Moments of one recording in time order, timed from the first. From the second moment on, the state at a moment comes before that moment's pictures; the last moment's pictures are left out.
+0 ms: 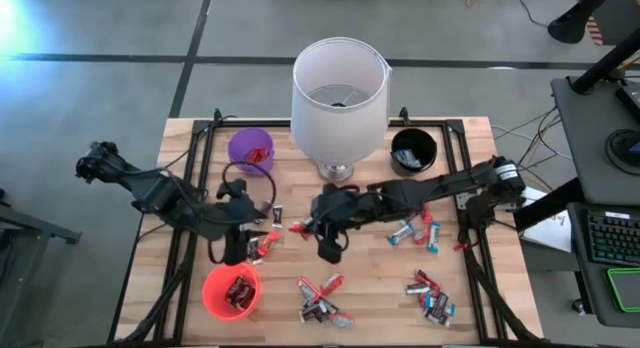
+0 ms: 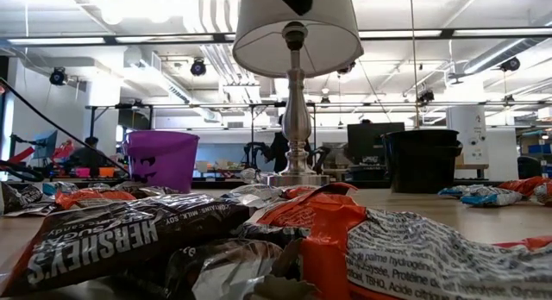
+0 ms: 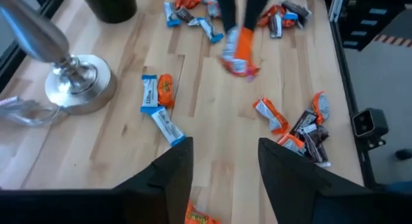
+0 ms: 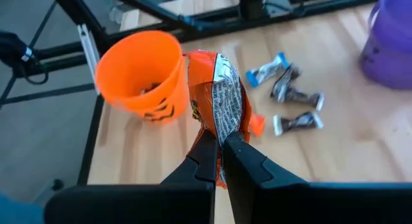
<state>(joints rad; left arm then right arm) -0.50 1.17 1.28 -0.91 -0.41 -0.47 0.20 1.77 1.62 -0.45 0.06 0.32</state>
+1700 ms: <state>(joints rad) -0.40 1.31 1.28 -0.67 -0.41 -0.23 0.19 1.80 1.69 -0.49 0.05 0.27</state>
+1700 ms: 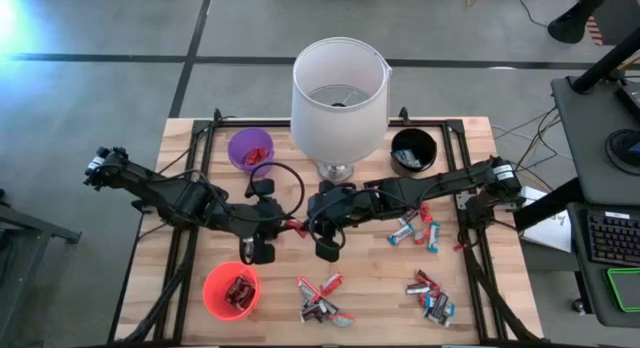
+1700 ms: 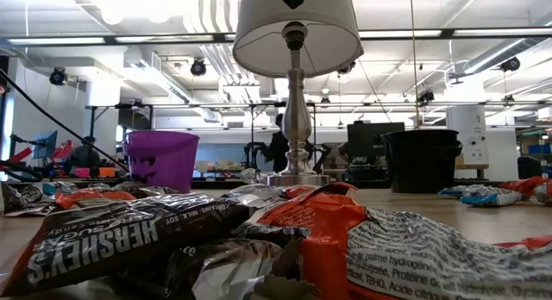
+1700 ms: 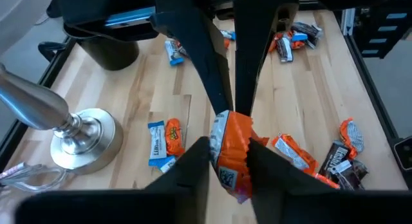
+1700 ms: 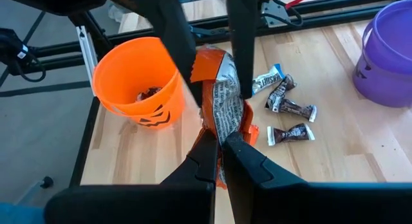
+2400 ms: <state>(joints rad) -0.35 1.27 1.28 -0.74 -0.40 -0.15 0.19 1.80 1.69 -0.49 0.07 0.29</state>
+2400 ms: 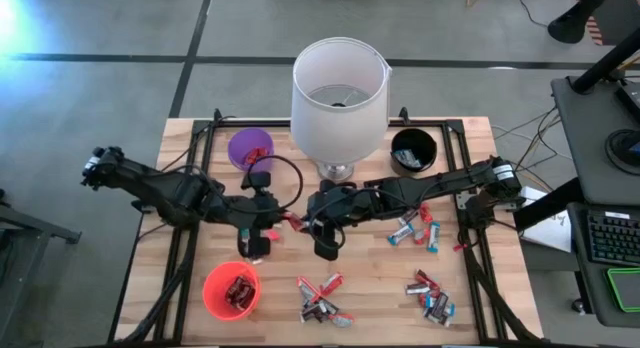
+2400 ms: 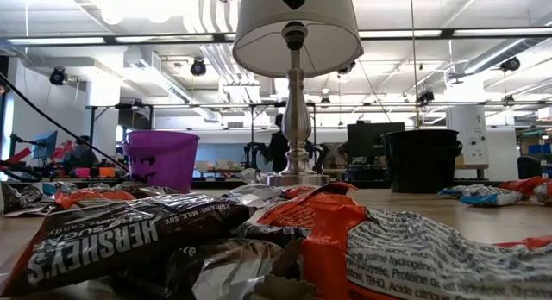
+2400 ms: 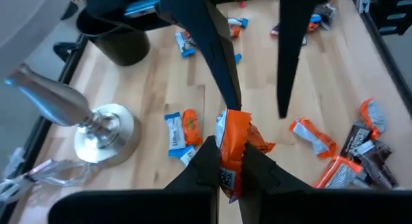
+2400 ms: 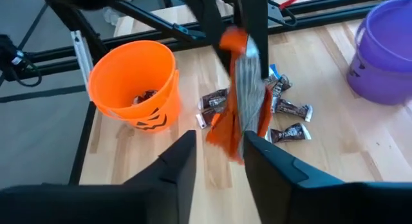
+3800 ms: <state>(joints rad) 0.57 1.09 1.28 -1.14 -0.20 0.32 0.20 1.80 1.69 -0.79 0.08 0.53</state>
